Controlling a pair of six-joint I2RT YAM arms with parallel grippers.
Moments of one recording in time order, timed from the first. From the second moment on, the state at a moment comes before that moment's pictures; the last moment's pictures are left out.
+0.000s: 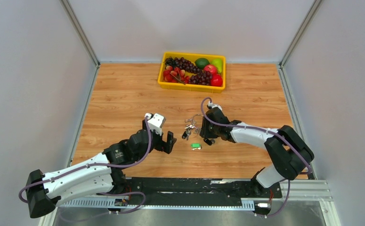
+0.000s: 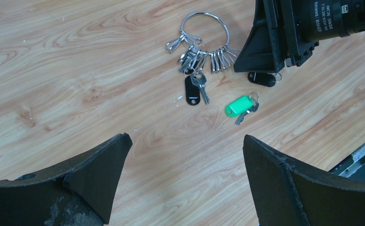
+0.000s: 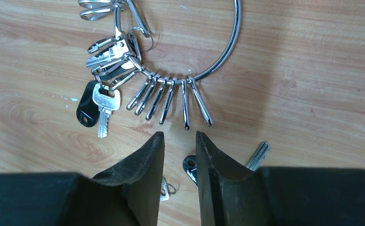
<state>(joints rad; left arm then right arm) -1.03 0.76 0.52 -0.20 -0.38 -0.33 0.68 1.53 0.72 -0.09 0.03 0.63</state>
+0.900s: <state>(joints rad) -1.03 0.77 0.52 -0.20 -0.38 -0.33 0.68 1.57 0.73 -0.03 0.08 0.66</state>
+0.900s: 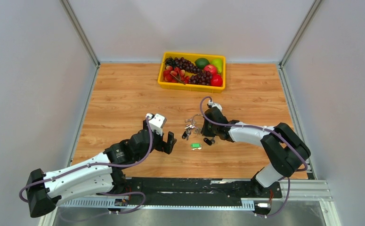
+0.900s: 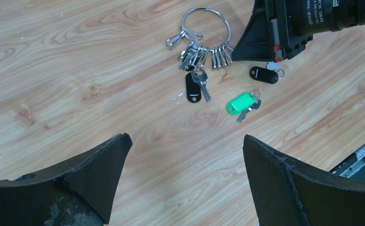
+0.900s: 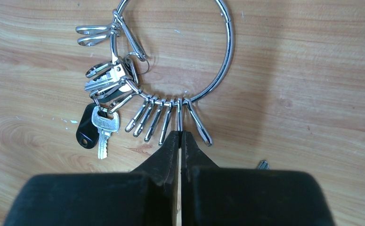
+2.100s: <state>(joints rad) -1.03 0.73 0.67 -0.20 -0.07 -0.27 0.72 1.34 1.29 -0.77 -0.20 0.30</state>
